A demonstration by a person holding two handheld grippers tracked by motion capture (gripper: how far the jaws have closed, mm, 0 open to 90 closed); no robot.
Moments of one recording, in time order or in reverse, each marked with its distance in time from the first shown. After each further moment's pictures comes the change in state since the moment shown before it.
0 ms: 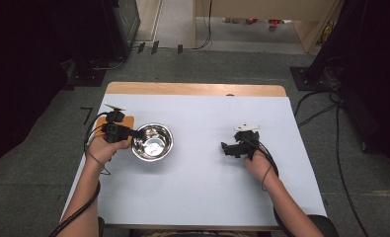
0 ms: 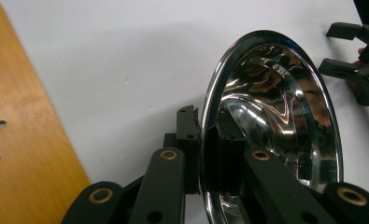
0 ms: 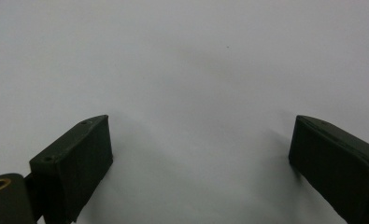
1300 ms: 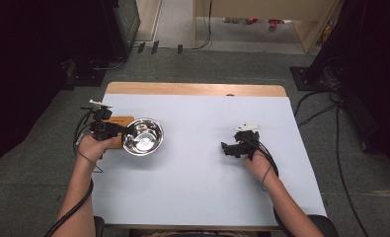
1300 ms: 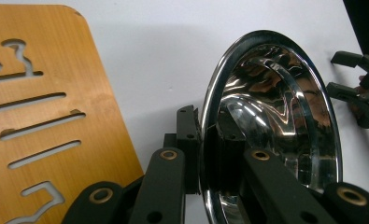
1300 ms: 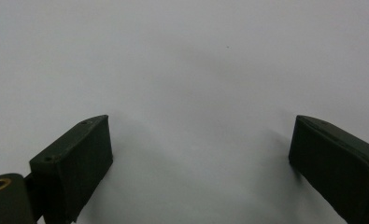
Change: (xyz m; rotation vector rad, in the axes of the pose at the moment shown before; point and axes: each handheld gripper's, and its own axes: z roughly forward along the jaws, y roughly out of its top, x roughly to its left) left arm 0.025 -0.001 -0.024 -0.068 0.011 -0.072; right arm 0.000 0.000 0.000 0.000 0.000 0.001
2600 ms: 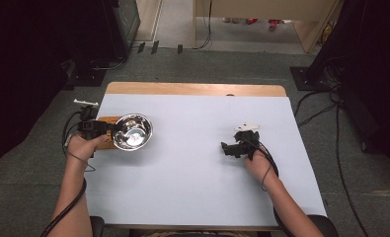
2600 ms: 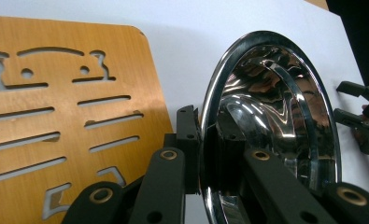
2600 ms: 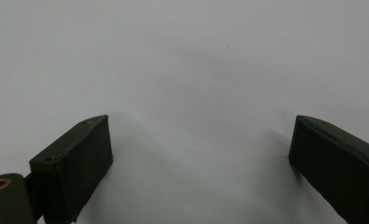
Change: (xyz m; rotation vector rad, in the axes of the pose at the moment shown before) left arm 0.027 -0.001 -0.025 -0.079 0.021 -0.076; right arm 0.000 0.000 0.000 0.000 0.000 0.000
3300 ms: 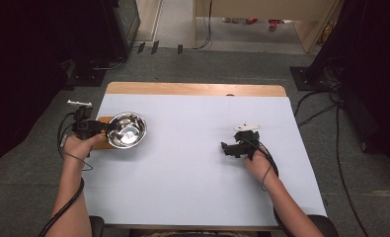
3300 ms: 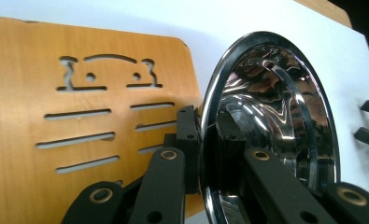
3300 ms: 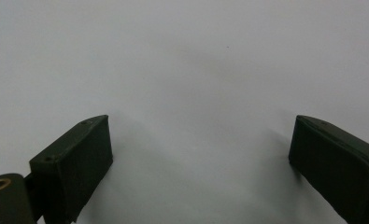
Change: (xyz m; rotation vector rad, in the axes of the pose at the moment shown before) left arm 0.019 0.000 -0.005 -0.043 0.070 -0.041; right arm 0.000 0.000 0.000 0.001 -0.001 0.001
